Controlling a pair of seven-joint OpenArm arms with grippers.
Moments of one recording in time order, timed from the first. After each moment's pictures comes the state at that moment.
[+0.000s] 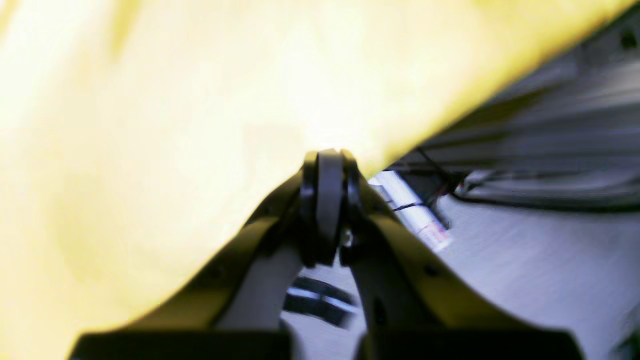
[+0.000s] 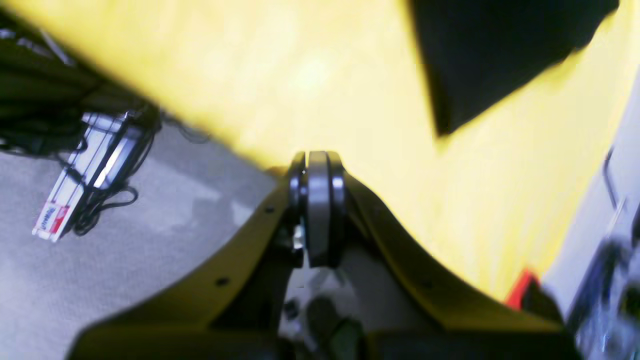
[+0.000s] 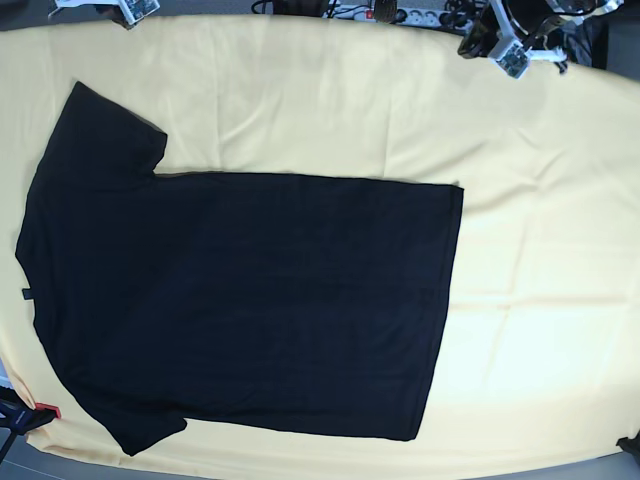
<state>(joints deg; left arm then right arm) 59.5 -34.6 -17.4 132.3 -28.6 -31.4 34.9 -71.7 21.9 4.0 133.1 -17.5 5.6 -27.4</state>
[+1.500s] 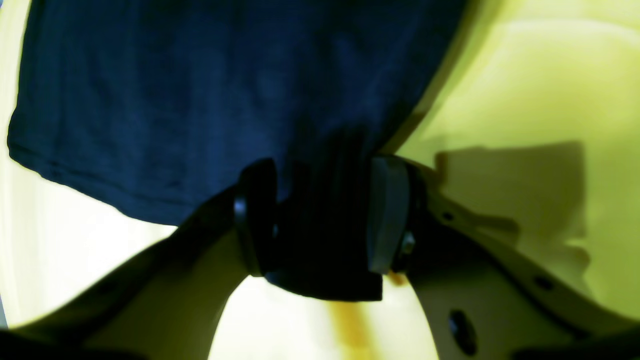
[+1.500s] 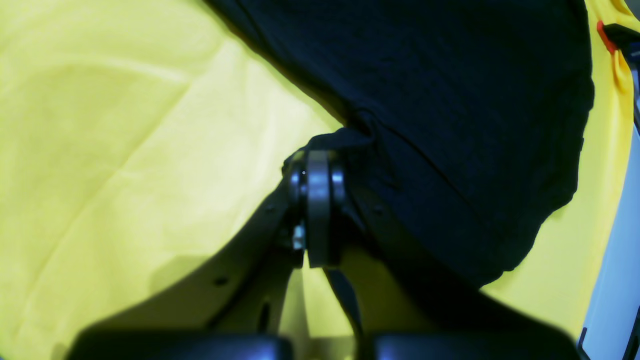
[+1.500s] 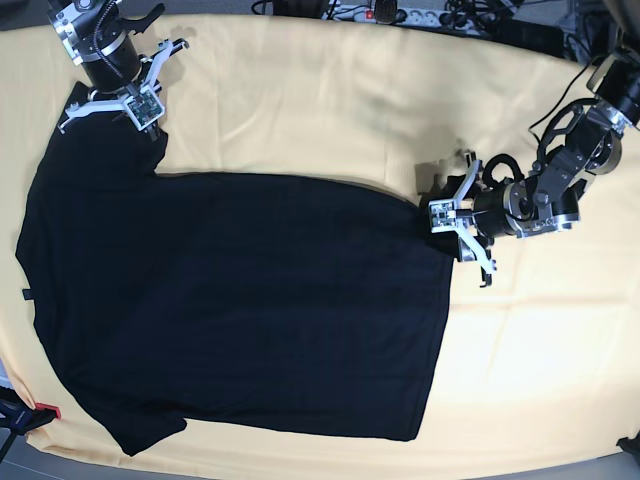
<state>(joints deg) -18.4 -47.0 39.9 90.0 2.4 -39.5 7.8 -42.9 21.5 5.6 127.7 -8.8 18.4 -27.7</state>
